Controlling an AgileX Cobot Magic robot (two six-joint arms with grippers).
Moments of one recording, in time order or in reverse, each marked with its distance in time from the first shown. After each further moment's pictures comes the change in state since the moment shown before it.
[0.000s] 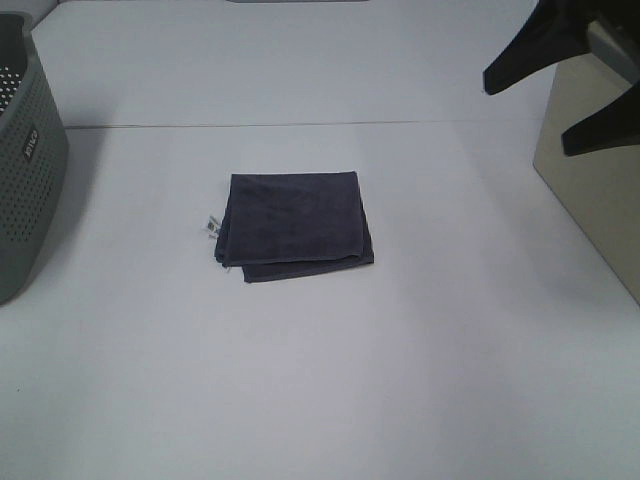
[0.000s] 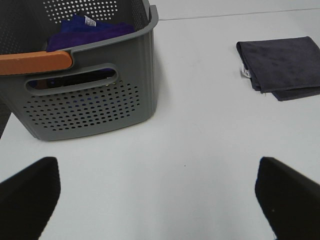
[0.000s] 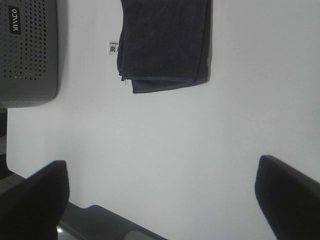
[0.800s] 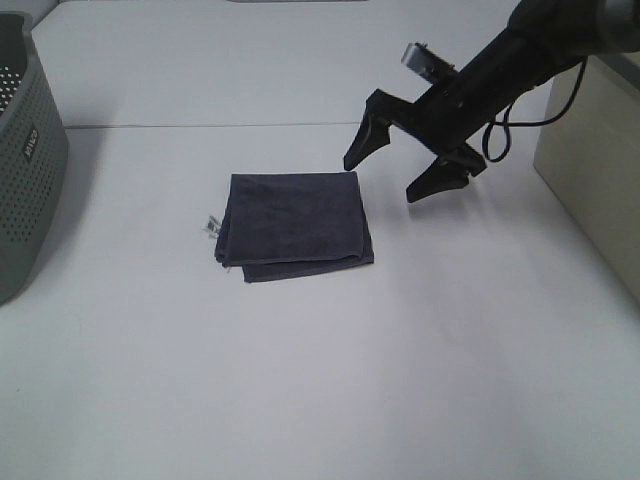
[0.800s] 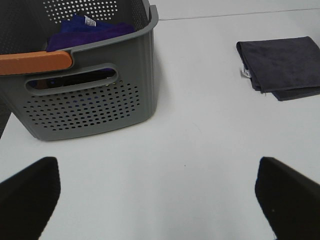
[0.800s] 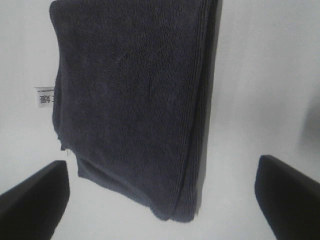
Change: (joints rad) left arm 0.000 0.000 0.000 0.000 0.000 0.000; right arm 0.201 0.809 -0.576 -0.007 -0.101 -0.001
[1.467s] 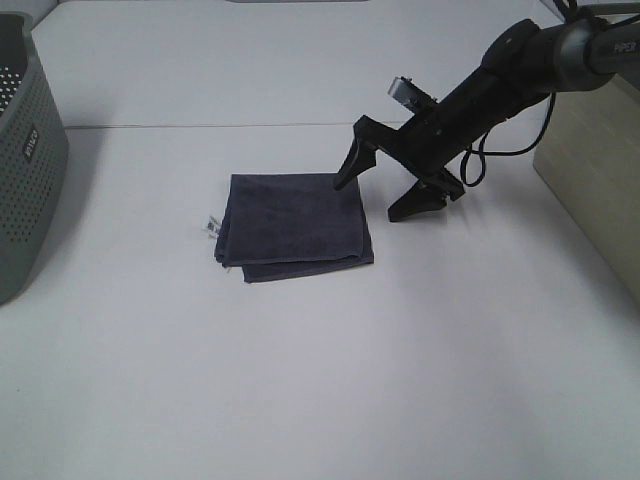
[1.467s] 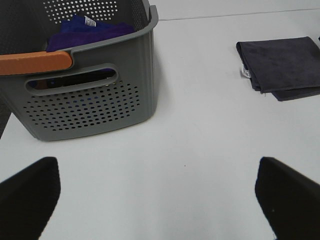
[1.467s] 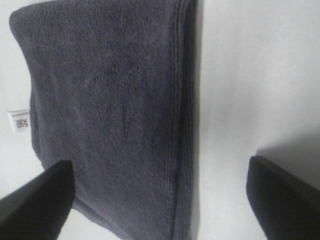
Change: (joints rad) left arm 0.000 0.000 0.000 0.000 0.000 0.000; right arm 0.010 0.157 -0.093 0.044 0.008 0.028
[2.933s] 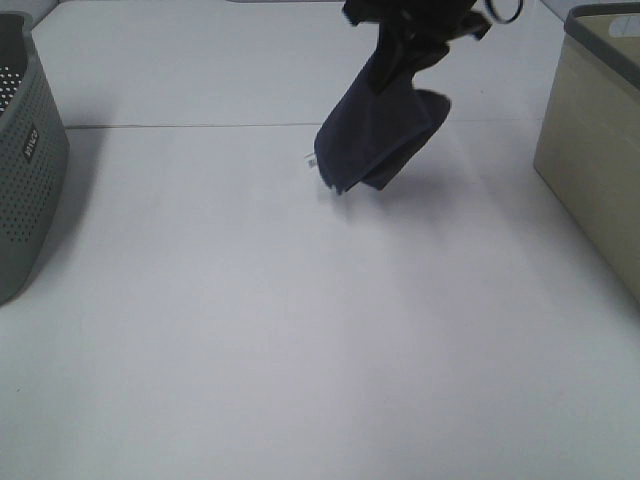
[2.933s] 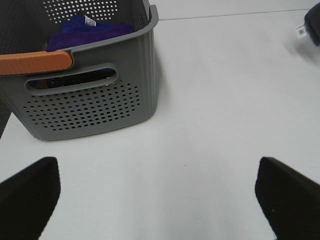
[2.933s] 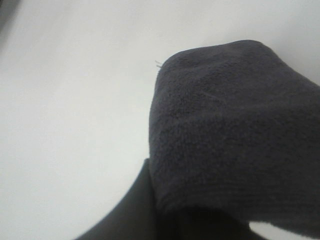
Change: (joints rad) left arm 0.000 0.000 0.000 0.000 0.000 0.000; right arm 0.114 -0.335 -0.236 -0.437 0.271 0.004
